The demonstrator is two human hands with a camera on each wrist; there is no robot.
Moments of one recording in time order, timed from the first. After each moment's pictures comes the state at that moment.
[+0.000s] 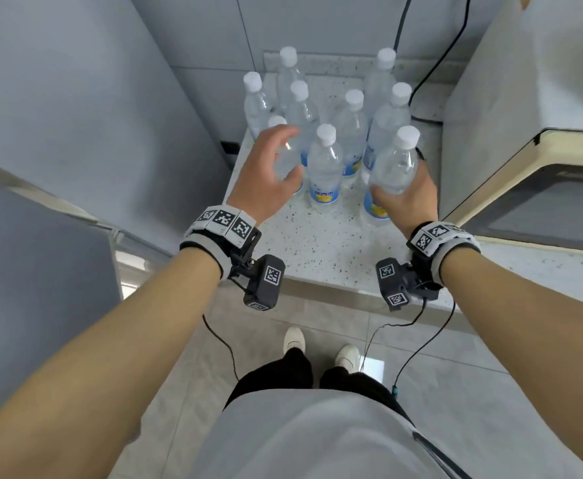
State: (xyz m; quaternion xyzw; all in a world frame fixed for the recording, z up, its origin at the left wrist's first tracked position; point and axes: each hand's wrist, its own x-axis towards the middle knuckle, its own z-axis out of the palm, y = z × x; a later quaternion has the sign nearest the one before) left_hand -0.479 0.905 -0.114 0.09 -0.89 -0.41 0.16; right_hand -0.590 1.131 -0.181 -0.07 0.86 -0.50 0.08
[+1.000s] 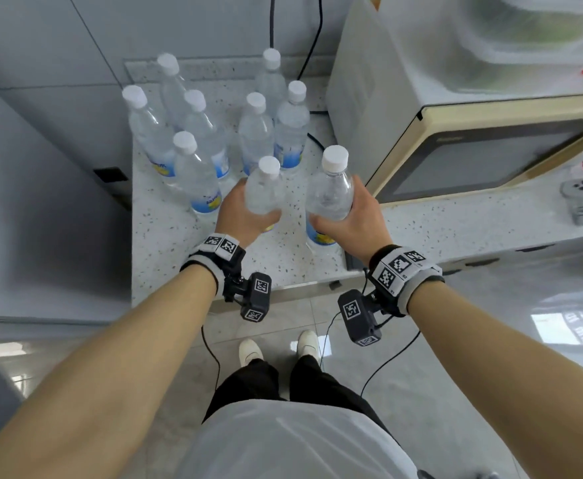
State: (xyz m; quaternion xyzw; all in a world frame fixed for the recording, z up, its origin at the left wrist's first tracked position) left_hand -0.519 0.940 -0.207 0.14 -0.83 -0.54 -0.02; right_hand -0.510 1.149 -0.139 -0.03 0.88 -0.47 0.06
